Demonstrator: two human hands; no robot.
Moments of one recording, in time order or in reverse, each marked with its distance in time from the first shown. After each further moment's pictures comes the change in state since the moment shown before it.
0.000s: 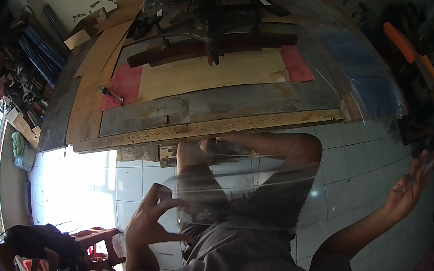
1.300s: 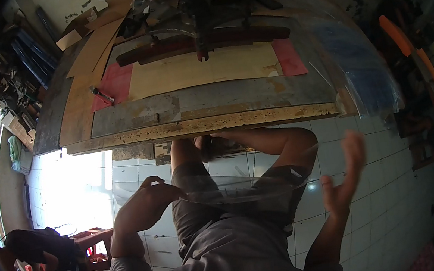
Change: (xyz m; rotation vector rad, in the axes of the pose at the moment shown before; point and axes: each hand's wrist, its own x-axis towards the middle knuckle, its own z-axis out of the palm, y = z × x) left_hand 0.038 -0.015 -0.009 0.262 -0.276 0.160; right_hand -0.072 0.072 0.121 -1.008 -0.508 -0.311
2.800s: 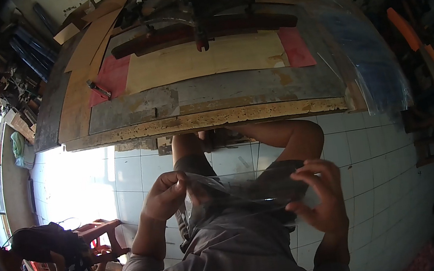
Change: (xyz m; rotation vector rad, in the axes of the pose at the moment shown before) left_hand 0.041 -0.009 0.063 -1.758 0.134 -0.034; right_hand 0.020 -0.060 0.000 0.185 -0.494 0.010
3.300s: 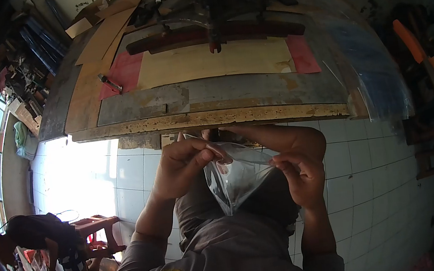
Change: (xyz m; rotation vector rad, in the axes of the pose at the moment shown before) left_hand 0.051 0.037 0.055 0.589 0.091 0.280; right_hand 0.028 0.024 0.071 0.707 0.241 0.041
